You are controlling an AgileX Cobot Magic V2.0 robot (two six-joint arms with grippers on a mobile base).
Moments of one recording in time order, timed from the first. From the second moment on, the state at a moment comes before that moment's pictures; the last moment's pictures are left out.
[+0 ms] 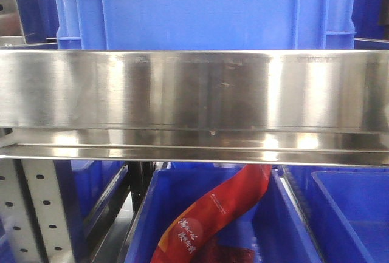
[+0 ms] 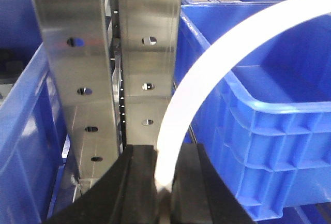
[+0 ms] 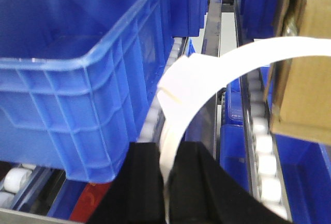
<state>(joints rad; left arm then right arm) -0.16 0.75 -0.96 0.01 0.59 -0.03 0.15 0.63 -0.92 -0.07 0.77 0.18</state>
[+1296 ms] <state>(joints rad) -0.42 1.64 -1.76 -0.09 0.57 -0.06 0.31 1.44 -1.53 0.24 0.57 -0.13</state>
